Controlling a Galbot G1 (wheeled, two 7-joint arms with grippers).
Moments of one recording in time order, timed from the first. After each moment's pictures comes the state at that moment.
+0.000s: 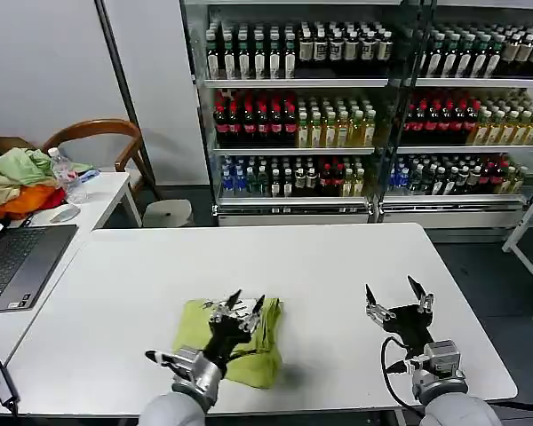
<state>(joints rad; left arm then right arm) 1.28 -1.16 -0.12 -2.10 -0.40 0.28 -0.22 -1.44 1.09 0.48 2.22 0.26 -0.39 0.22</state>
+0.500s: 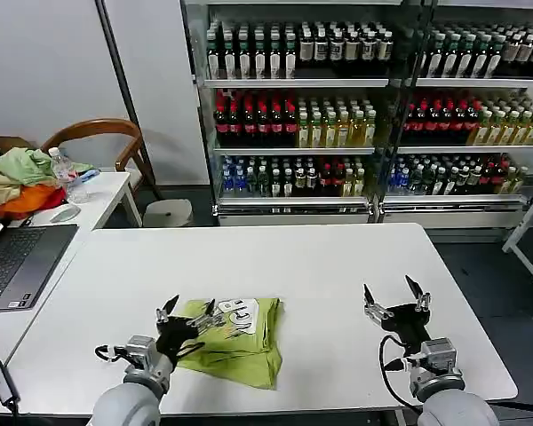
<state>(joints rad) 1.32 -1.07 -0.30 -2.01 -0.53 0.38 -0.26 -1.43 1.08 0.48 2.20 0.26 -0.39 0.21</state>
